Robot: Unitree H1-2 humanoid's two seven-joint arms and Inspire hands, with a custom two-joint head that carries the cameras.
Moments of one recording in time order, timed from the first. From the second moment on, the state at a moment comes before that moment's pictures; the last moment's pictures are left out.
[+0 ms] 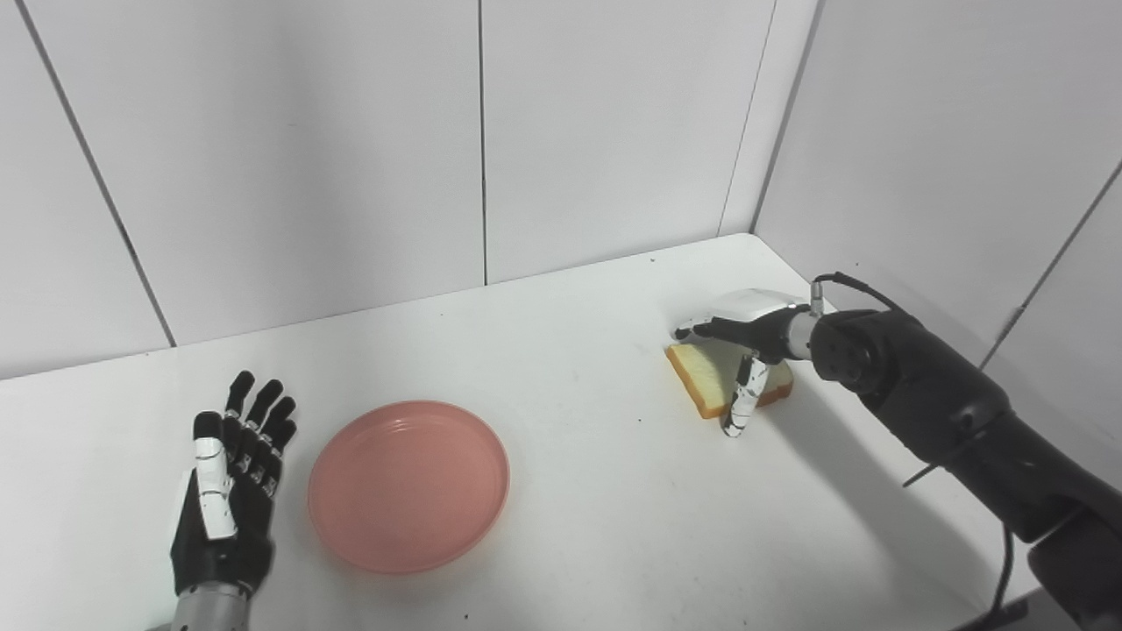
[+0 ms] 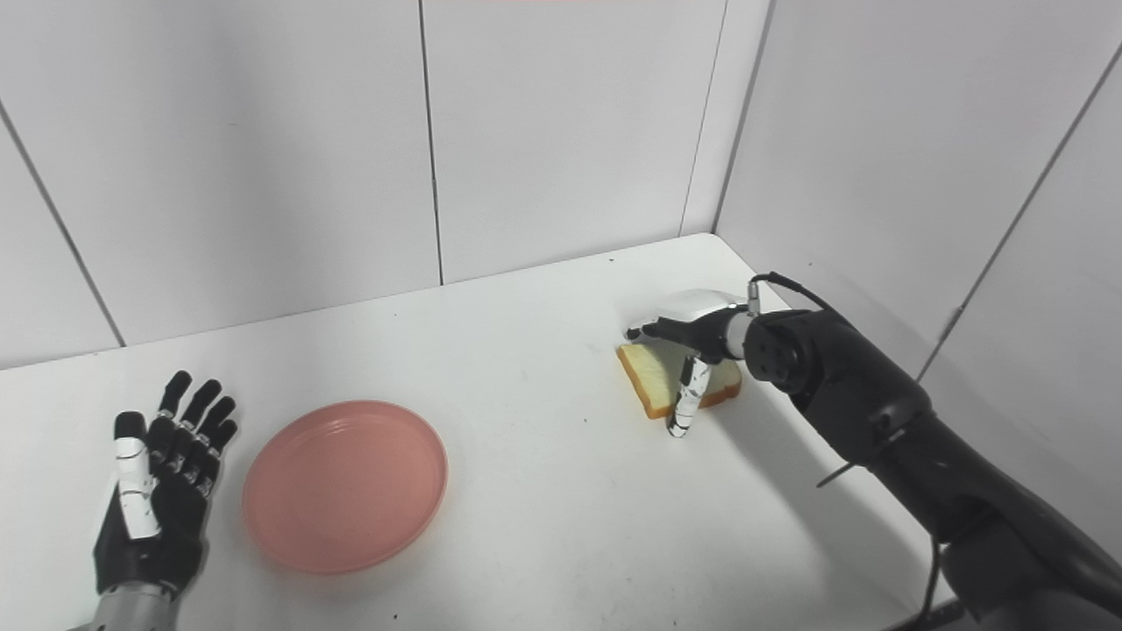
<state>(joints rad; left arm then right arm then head) -0.36 -0.10 0.02 0.34 -0.22 -0.10 -0.19 -0.49 -0.90 0.24 0.30 -0.57 0.05 0.53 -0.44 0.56</state>
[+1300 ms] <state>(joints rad) -0.35 -0.11 0.00 0.33 -0.21 -0.07 -0.19 -0.49 -0.85 0.11 0.05 -0.51 0.04 0.45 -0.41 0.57</state>
